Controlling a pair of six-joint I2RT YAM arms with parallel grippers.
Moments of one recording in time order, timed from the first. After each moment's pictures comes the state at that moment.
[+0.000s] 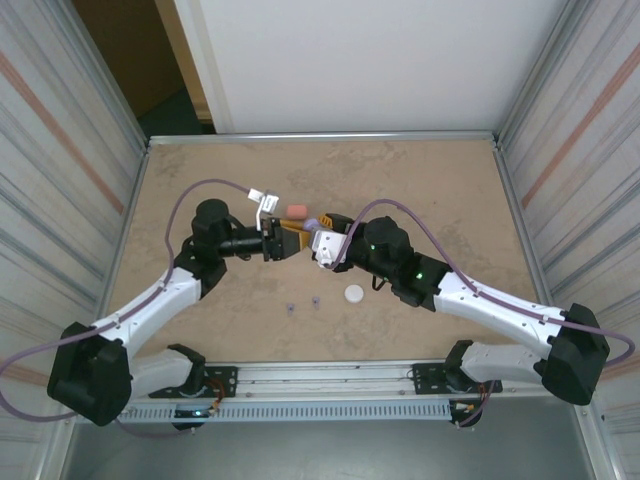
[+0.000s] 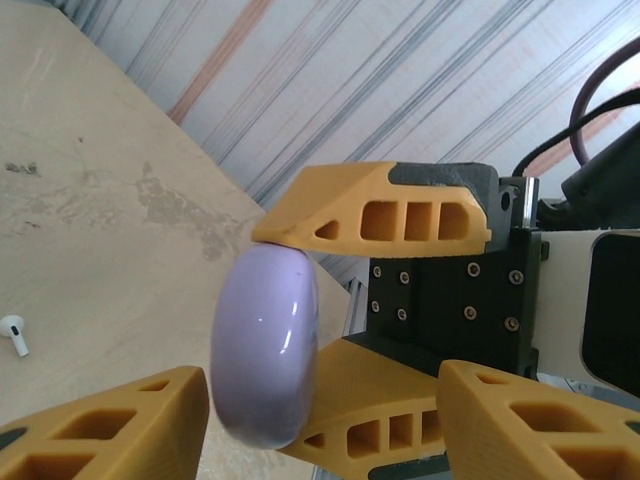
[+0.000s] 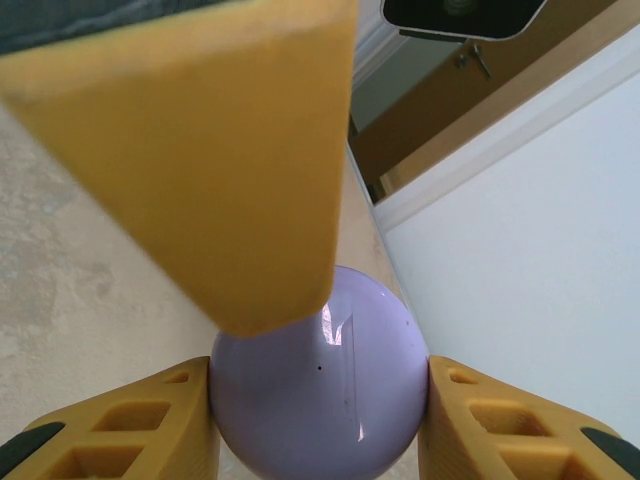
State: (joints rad) left arm -0.46 1.16 0.68 0.36 0.94 -0.62; right arm 0.93 1.16 0.83 0.08 0.05 -0.77
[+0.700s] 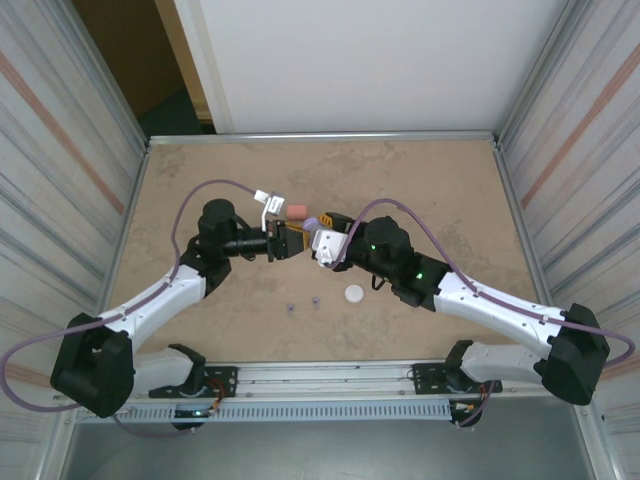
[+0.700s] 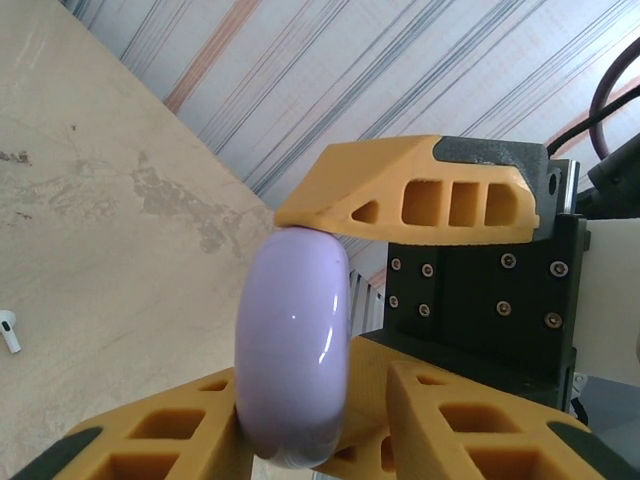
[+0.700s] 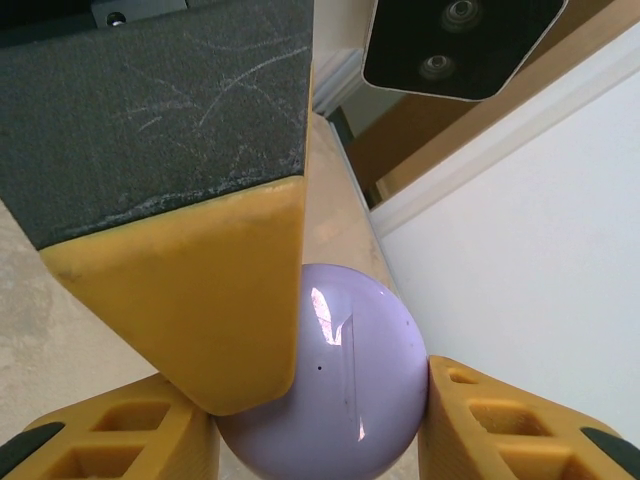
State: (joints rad) left arm -0.48 1.20 0.68 0.38 0.94 -0.62; right arm 0.93 1.16 0.83 0.10 0.05 -0.76
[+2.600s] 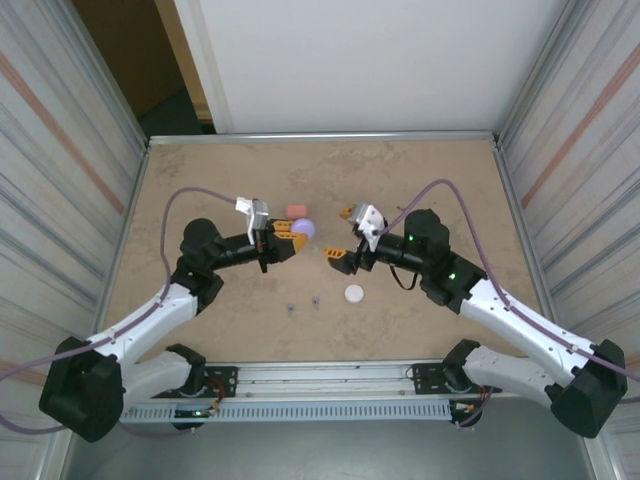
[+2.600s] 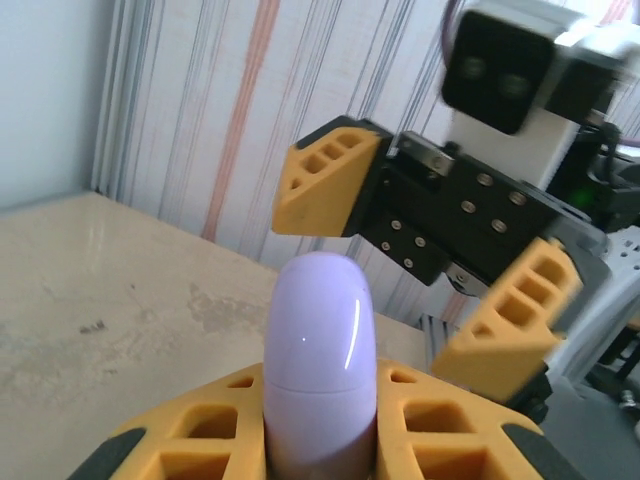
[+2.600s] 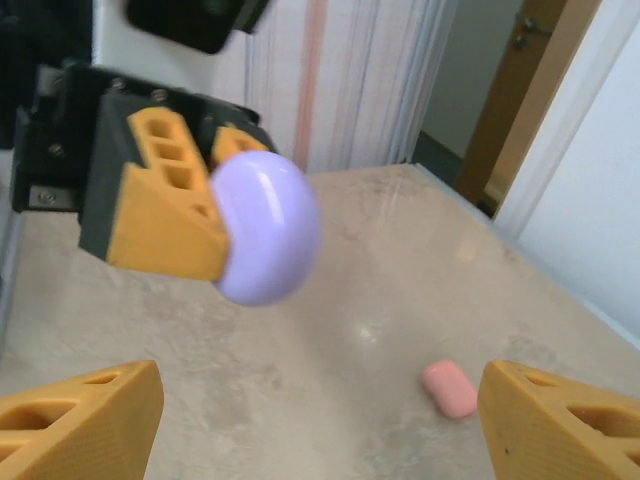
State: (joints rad) left arm -0.48 1.05 0.54 0.65 0.84 -0.37; right arm 0.72 0.98 0.78 0.04 -0.38 -0.15
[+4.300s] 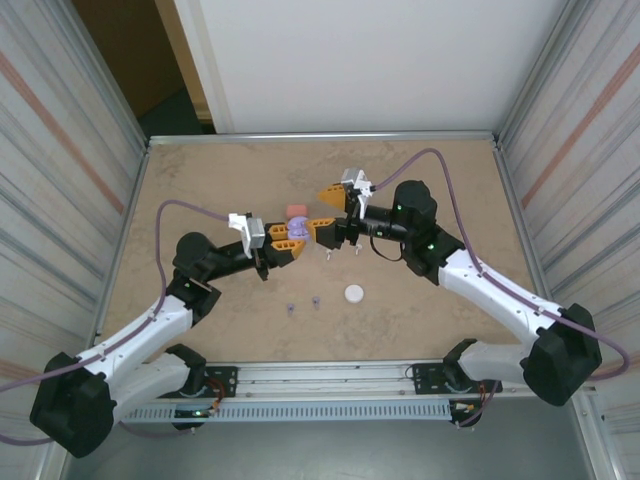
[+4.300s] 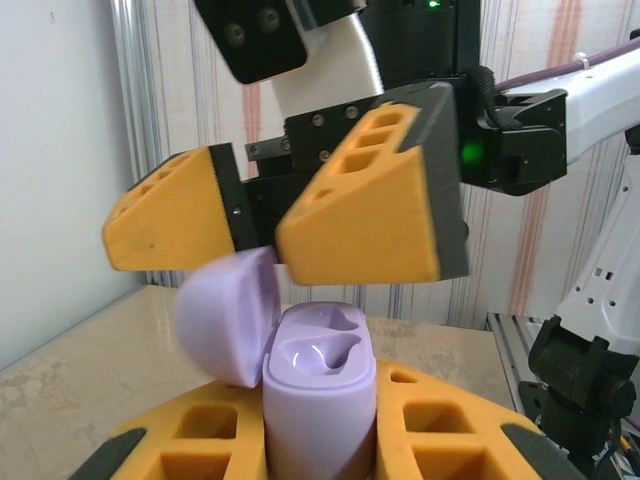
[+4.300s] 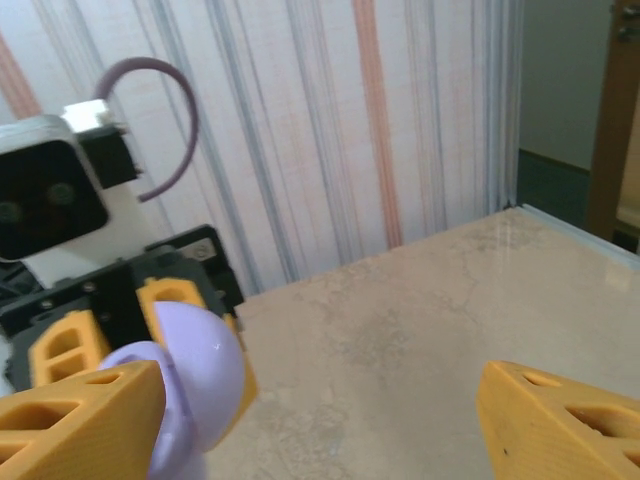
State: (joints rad) left arm -0.53 0.96 0.49 0.69 0.77 -0.13; right arm 0.66 1.23 0.93 0.27 -0.60 0.17
